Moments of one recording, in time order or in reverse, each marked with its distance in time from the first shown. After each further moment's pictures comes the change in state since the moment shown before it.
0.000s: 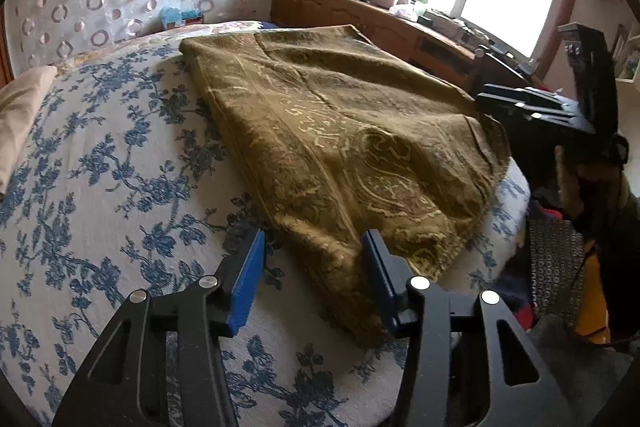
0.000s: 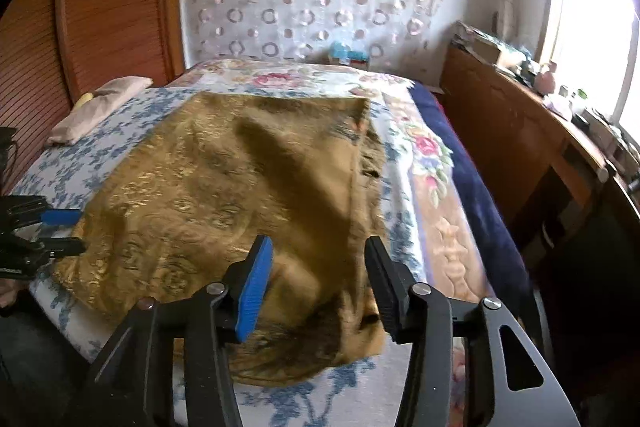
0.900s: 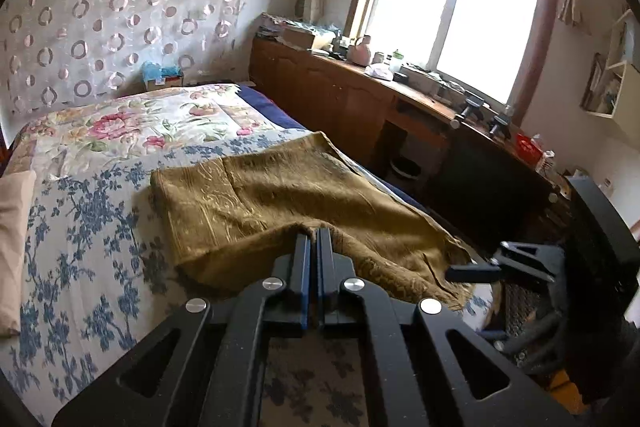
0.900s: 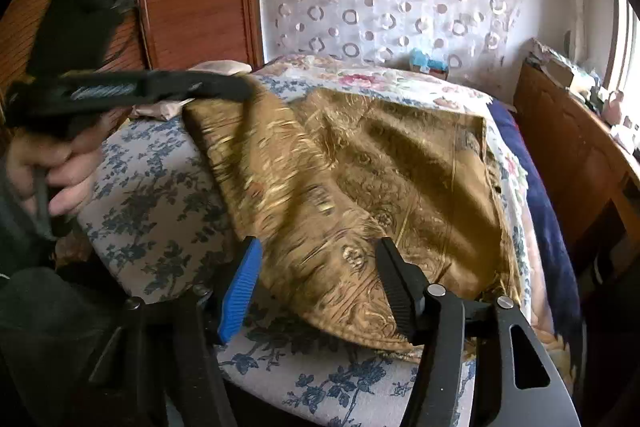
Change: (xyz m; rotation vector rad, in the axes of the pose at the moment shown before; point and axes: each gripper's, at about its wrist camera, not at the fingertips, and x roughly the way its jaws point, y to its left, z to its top) left arm -0.021 -0.015 0.111 0.026 -0.194 -0.066; right arm -0.026 0.055 -0.018 -0.100 -0.009 0.219
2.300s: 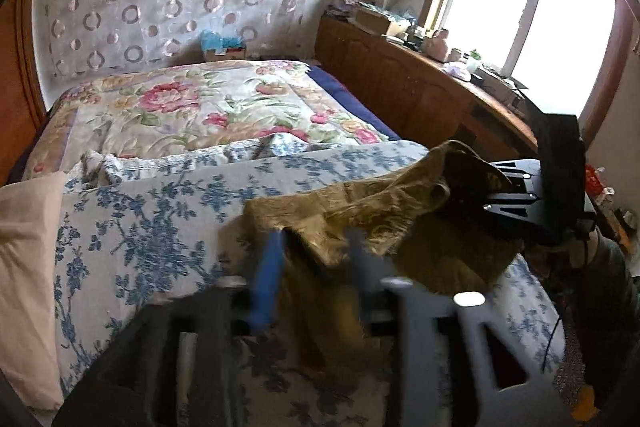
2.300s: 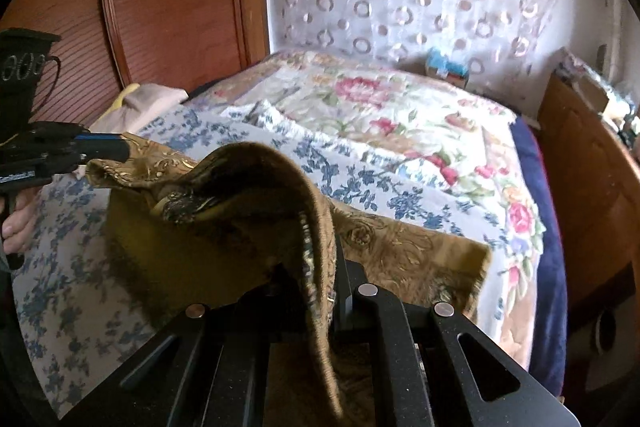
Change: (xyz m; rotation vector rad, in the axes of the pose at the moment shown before) left arm 0.070 0.116 0.050 -0.122 0.080 0.183; right arm 0.183 -0.122 0.153 -0.061 0.088 0.068
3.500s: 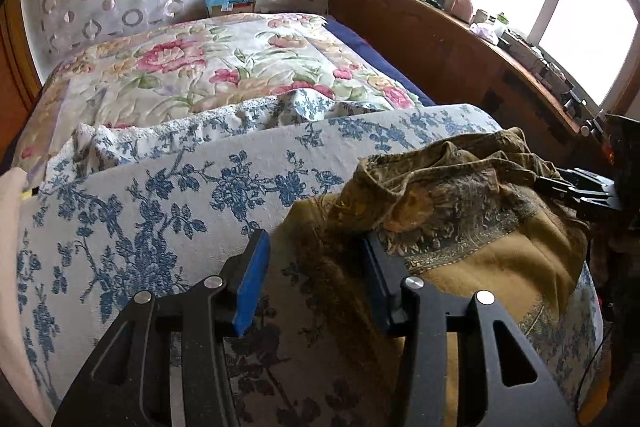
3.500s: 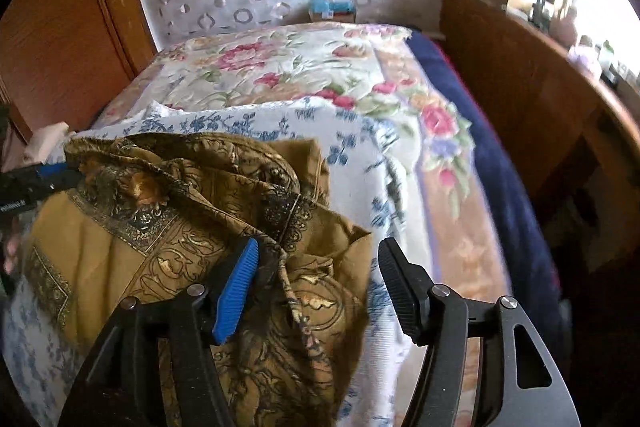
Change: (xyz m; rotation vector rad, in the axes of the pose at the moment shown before) left arm 0.091 0.042 0.010 -0.004 0.174 0.028; right arm -0.010 -0.049 -0.027 0.382 0.085 -0.215
